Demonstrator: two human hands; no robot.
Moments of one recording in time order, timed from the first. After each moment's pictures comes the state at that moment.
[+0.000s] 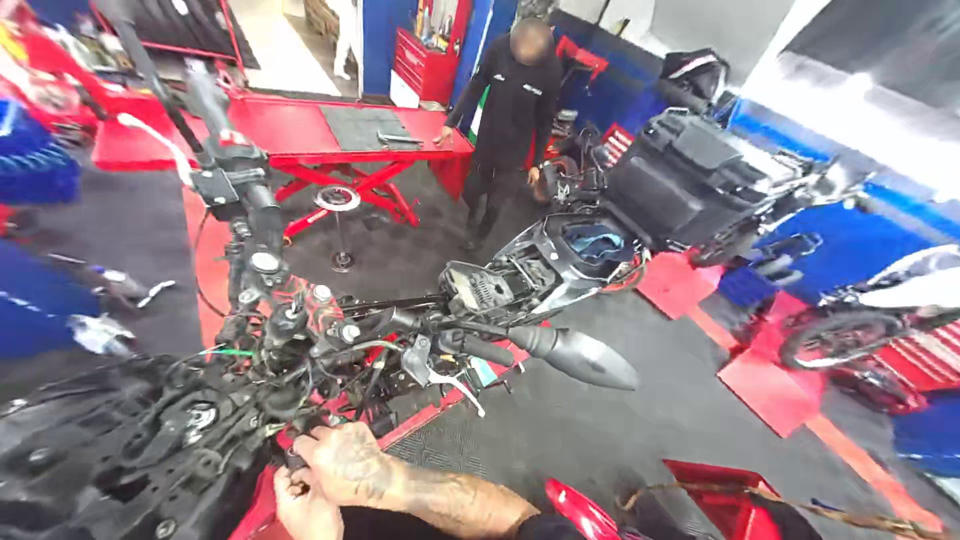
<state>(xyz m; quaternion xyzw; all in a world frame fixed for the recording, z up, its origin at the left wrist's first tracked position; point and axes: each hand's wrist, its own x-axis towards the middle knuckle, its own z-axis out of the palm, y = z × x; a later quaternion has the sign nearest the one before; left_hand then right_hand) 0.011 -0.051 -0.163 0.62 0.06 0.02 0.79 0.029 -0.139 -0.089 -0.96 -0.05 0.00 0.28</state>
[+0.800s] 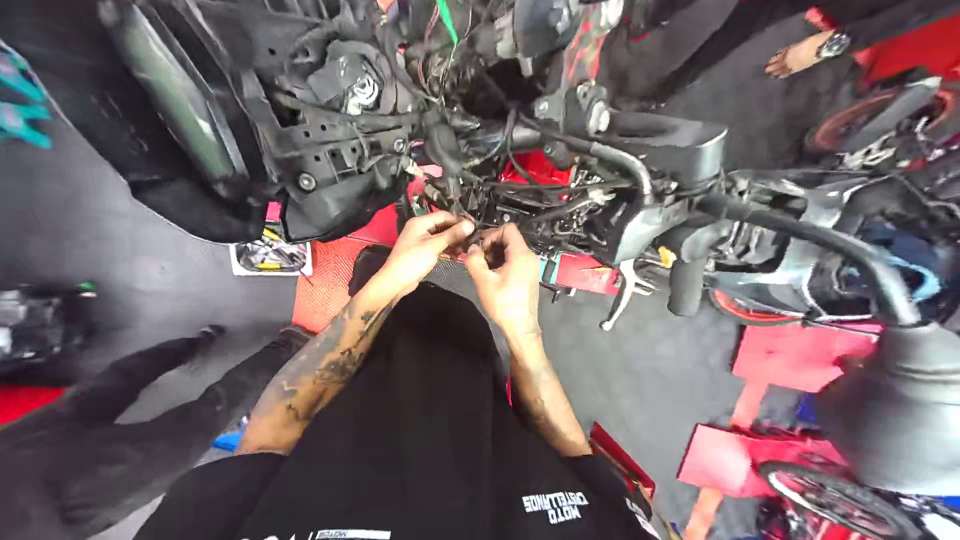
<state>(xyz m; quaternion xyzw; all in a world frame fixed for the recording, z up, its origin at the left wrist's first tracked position) 0.050 -0.022 -0.162 0.57 0.00 -0.30 0.77 -0.003 -0.165 -0.095 -0.92 0.14 0.02 0.37</state>
